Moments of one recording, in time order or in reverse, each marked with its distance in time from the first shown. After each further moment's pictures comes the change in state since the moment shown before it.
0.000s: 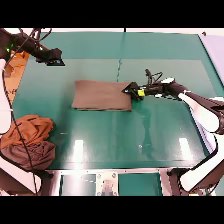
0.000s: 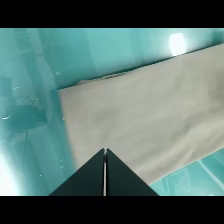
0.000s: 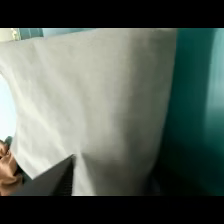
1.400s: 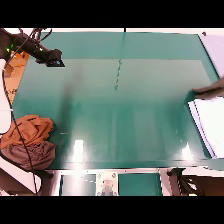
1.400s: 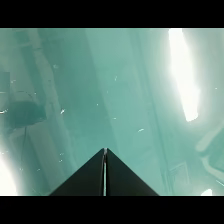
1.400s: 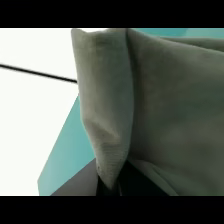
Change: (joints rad) left arm 0.000 0.000 0.000 0.000 -0.024 0.002; right arm -1.147 0.368 0.258 0.003 0.327 0.206
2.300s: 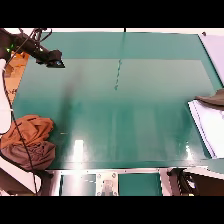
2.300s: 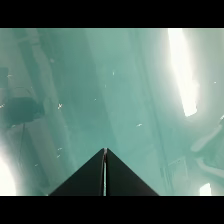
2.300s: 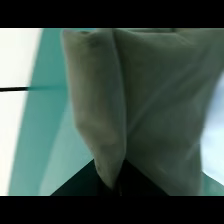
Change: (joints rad) left arm -0.001 0.000 0.000 0.000 -0.021 0.000; right arm -0.241 0.143 0.001 -0.351 0.256 0.258
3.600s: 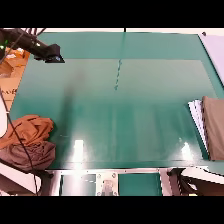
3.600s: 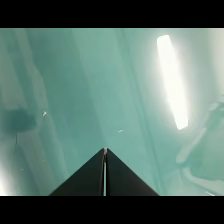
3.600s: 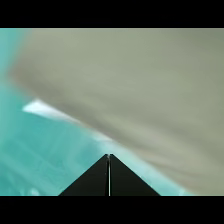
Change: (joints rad) left arm -0.005 0.083 -0.002 -0.043 0.003 -0.031; right arm 0.352 0.004 -0.121 -0.536 -0.067 0.097
